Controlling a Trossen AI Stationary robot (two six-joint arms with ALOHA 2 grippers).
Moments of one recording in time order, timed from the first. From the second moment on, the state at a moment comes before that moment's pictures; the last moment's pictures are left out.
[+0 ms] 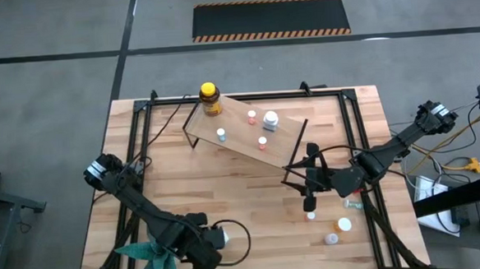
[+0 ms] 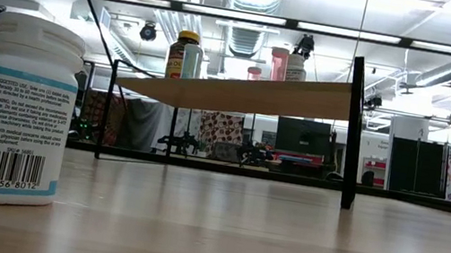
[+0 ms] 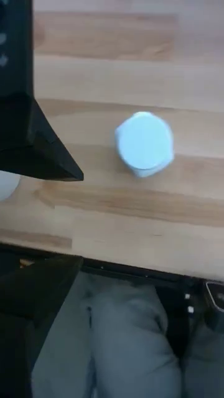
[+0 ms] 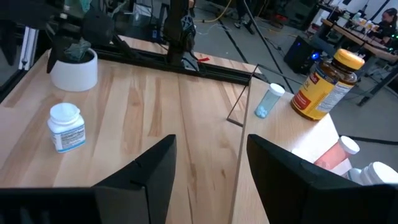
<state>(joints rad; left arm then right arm) -0.69 1.82 1.65 -1.05 -0.01 -0.85 0.53 1.17 0.93 -0.18 0.68 -0.01</state>
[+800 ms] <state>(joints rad) -0.67 1.83 1.61 -1.05 -0.24 -0.09 0.53 1.17 0.93 -0.18 0.68 0.06</state>
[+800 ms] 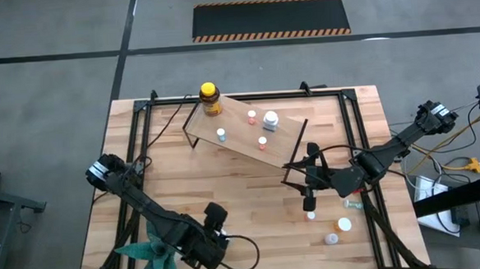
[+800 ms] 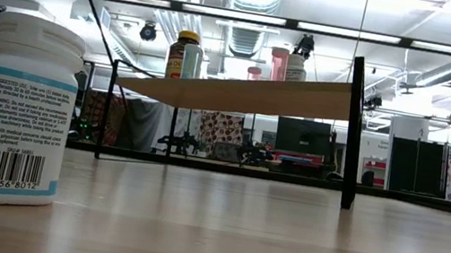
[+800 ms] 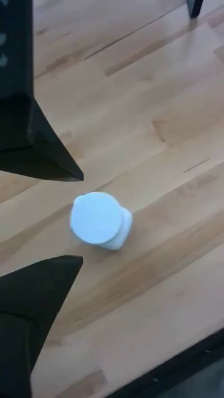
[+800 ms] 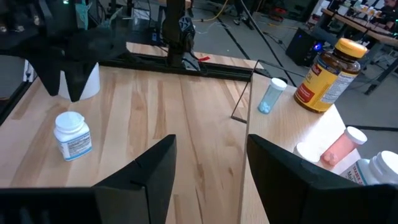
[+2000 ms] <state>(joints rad) -0.65 1.85 1.49 -0.90 -0.18 0.08 0.53 1.17 0.93 -0.18 0.68 0.11</state>
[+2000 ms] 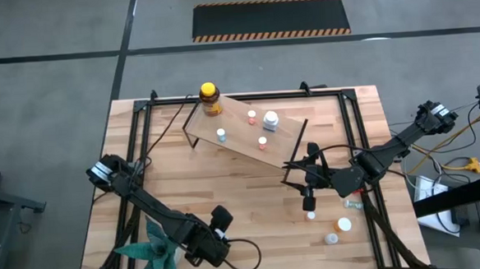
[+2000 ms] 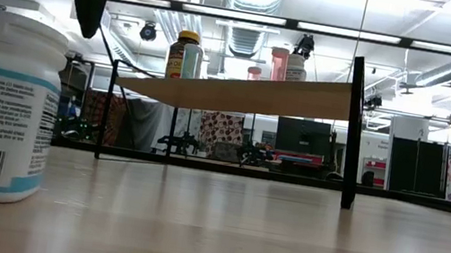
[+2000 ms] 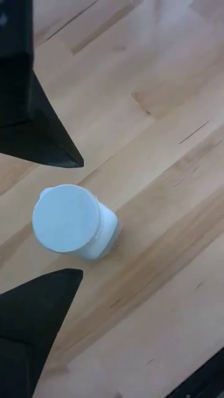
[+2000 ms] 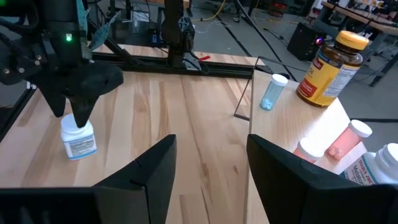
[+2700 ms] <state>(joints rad) -0.63 1.85 1.42 -0.87 -0.15 0.19 0.53 1.17 0.93 -0.21 0.68 0.12</state>
